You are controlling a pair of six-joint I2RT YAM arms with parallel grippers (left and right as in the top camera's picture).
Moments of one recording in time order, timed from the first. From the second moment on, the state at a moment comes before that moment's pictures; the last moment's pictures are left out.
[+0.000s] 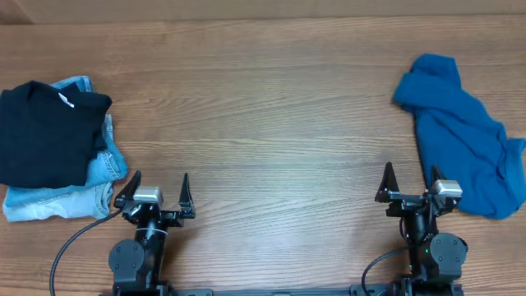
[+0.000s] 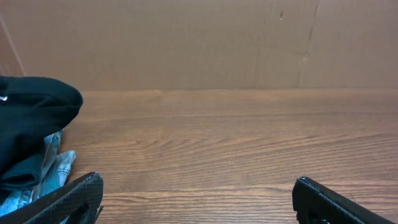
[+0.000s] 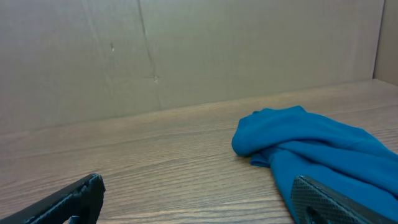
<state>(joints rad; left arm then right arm) 0.04 0.01 0.01 -0.06 0.12 -0.03 -0.05 0.01 0.02 -0.03 -0.03 0.15</state>
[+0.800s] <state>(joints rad) 0.04 0.01 0.01 -0.06 0.12 -0.03 -0.05 0.01 0.02 -0.04 -0.03 0.15</state>
